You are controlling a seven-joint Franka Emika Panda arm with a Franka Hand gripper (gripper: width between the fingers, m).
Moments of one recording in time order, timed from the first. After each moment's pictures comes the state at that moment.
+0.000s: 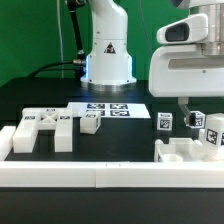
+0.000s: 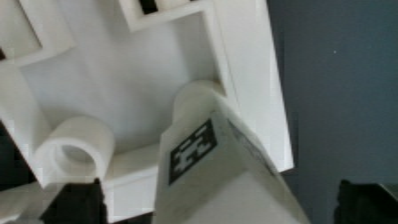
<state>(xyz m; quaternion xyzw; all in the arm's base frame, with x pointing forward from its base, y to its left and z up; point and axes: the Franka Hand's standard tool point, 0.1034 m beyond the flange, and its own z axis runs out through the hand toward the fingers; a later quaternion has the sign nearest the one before) 0.634 0.127 0.081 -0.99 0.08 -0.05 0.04</state>
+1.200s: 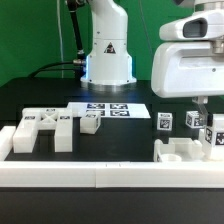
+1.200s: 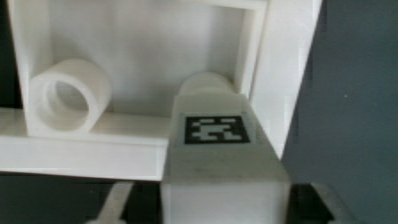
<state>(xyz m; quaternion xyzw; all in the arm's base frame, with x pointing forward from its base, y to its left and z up) 0.636 0.127 0.083 -1.00 0.02 -0.05 0.03</state>
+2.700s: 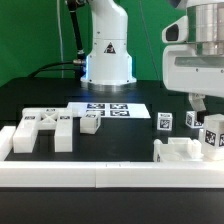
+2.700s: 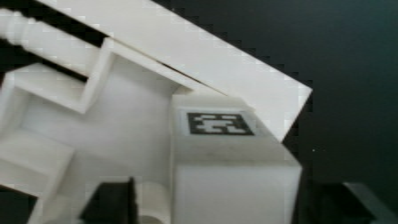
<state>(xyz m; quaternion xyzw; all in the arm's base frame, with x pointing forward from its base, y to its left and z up) 0.635 0.123 0.082 -0.86 0.50 -0.03 0.06</state>
